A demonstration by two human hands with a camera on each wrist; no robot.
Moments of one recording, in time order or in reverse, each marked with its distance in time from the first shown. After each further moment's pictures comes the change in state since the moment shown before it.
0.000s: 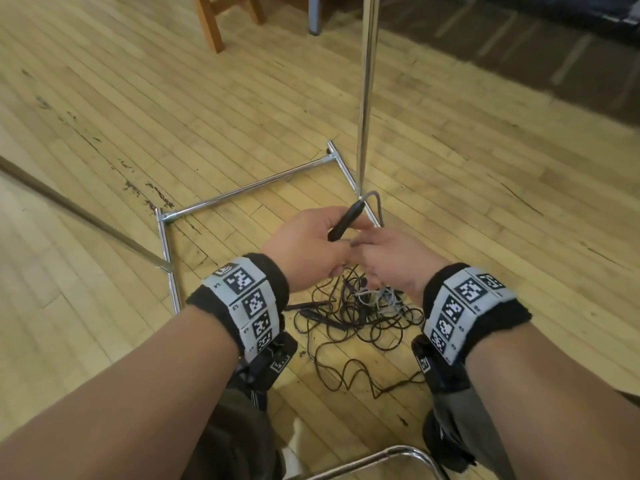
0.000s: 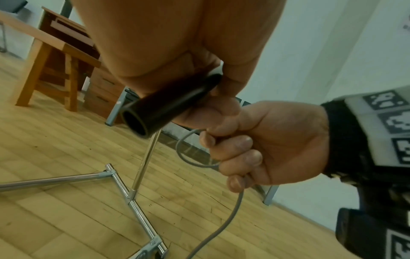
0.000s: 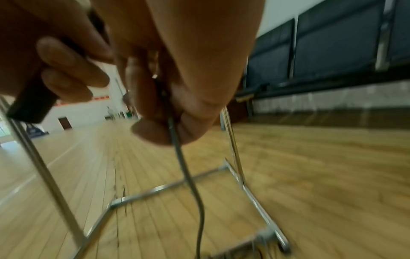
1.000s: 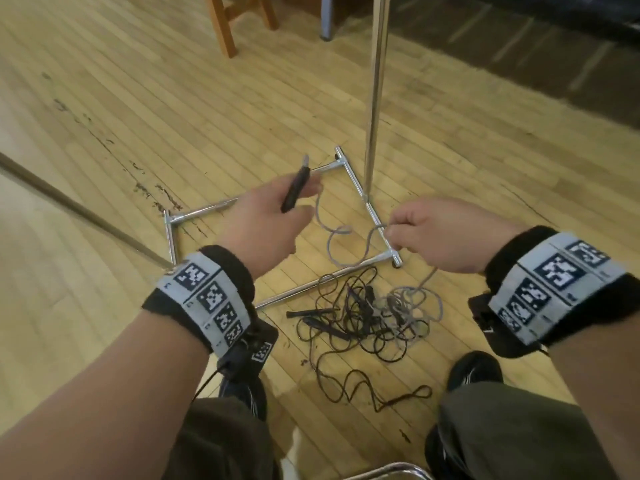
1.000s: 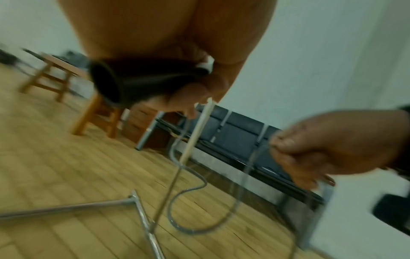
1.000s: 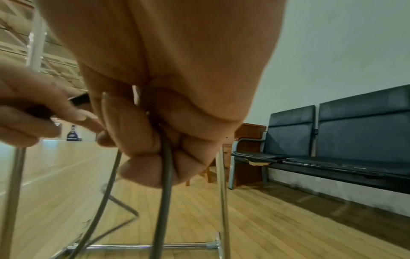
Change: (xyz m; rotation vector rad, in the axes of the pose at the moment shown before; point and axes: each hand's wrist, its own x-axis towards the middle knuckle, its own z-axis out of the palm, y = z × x) left_hand 0.008 -0.015 -0.043 -0.048 0.346 -0.004; right_hand -0.016 -0.044 -0.067 -0.792 0.065 -0.178
